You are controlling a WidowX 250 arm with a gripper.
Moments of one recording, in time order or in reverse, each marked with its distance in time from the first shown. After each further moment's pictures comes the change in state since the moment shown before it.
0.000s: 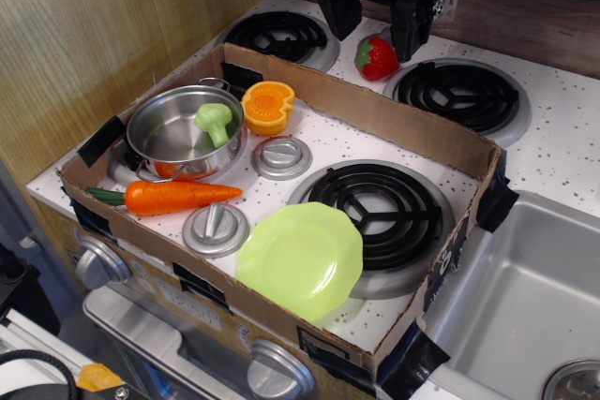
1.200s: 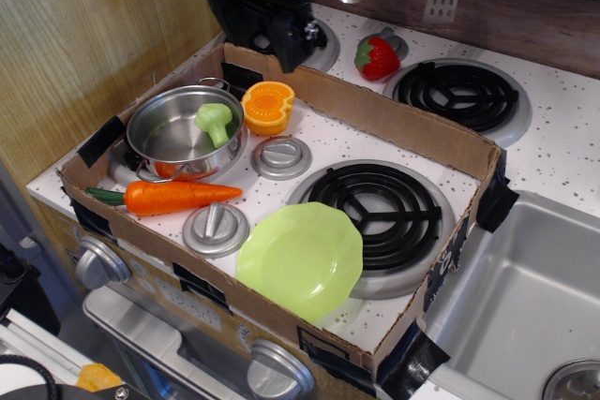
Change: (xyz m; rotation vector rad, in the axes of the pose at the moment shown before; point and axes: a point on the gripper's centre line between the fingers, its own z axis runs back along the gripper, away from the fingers) arm -0.045 0.076 0.005 0.104 -0.019 -0.023
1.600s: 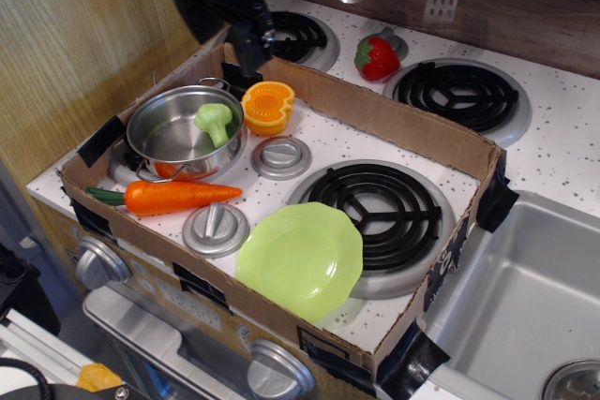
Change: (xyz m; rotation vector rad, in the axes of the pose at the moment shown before) arm -0.016 0.027 -0.004 0.063 0.012 -0.045
